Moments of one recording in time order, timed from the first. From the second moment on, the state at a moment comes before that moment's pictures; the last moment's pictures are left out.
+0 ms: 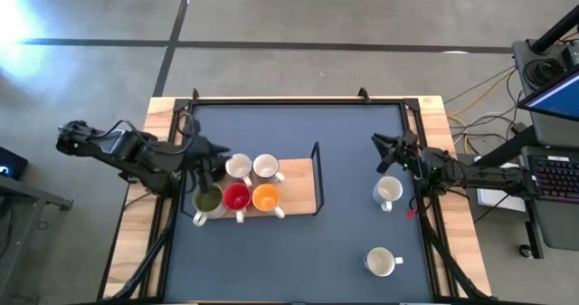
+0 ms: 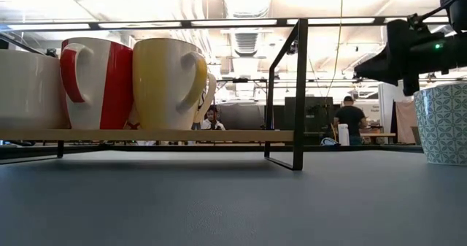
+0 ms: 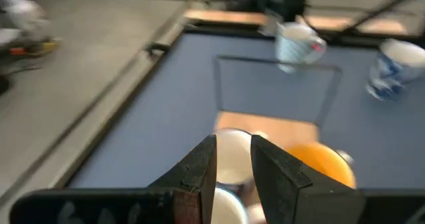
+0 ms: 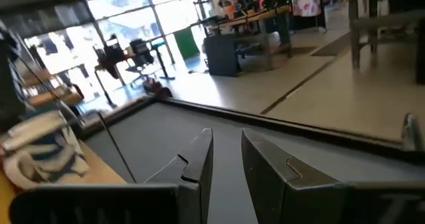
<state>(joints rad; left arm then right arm) -0.31 0.86 1.08 -0.77 -0.59 -0.27 -0.14 0.18 0.01 0.13 0.54 0.29</state>
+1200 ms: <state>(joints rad) -0.31 0.84 1.08 -0.79 -0.85 -0.38 -0.14 0.19 0.01 0.38 0.75 0.81</state>
